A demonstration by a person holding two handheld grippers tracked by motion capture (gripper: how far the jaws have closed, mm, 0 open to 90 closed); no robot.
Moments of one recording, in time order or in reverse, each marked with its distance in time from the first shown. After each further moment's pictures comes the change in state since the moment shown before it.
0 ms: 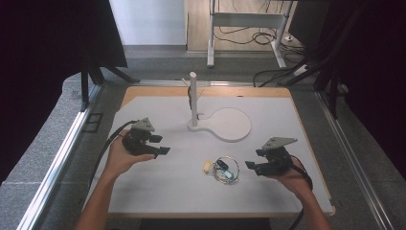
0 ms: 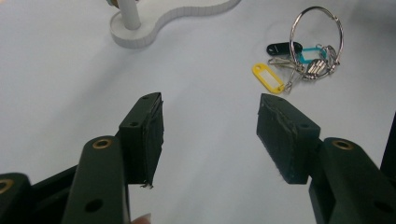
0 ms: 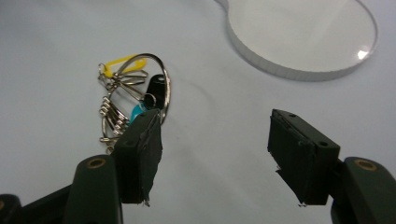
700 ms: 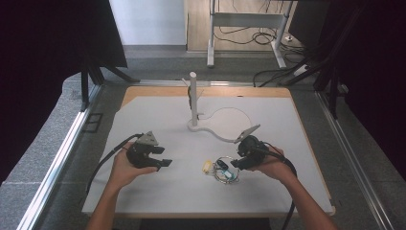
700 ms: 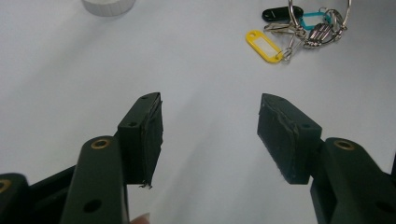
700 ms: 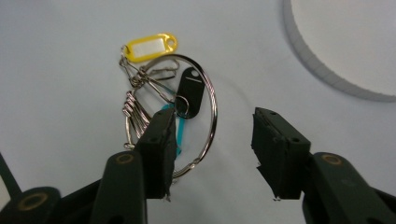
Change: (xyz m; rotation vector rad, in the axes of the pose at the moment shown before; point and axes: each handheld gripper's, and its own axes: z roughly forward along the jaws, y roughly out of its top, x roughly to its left) left arm -0.014 -0.026 0.022 0.019 -0.015 0.024; right arm 0.026 0.056 0.041 0.302 0.057 -0.115
